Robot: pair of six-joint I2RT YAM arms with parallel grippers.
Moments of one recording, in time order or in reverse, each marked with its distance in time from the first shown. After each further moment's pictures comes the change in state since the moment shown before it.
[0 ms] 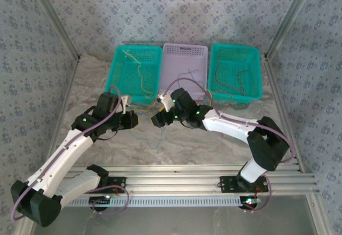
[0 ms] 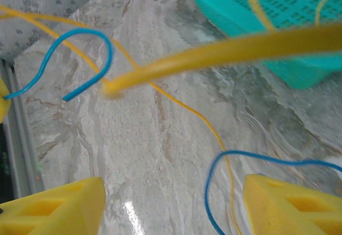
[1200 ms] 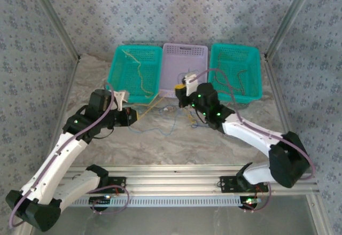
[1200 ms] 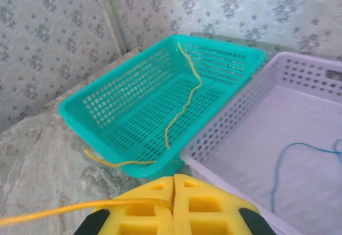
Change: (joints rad) left arm 0.031 -0.036 0.090 -0.024 0.059 0.052; right arm -0.203 -0.281 -0.175 0.264 0.243 0.011
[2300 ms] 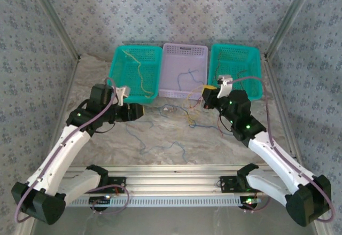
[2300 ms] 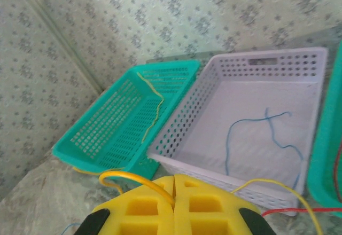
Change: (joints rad) left arm 0.055 0.079 0.005 0.040 0.109 -0.007; right arm -0.188 -0.399 -0.138 -0.198 -0.011 0.219
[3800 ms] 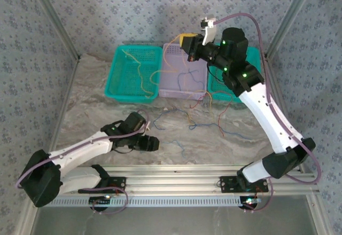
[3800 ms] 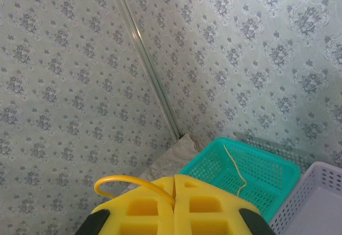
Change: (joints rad) left arm -0.378 0.153 -0.375 0.217 -0.133 -0.132; right arm 0.037 0.531 1.000 -0.323 -0.284 -0.065
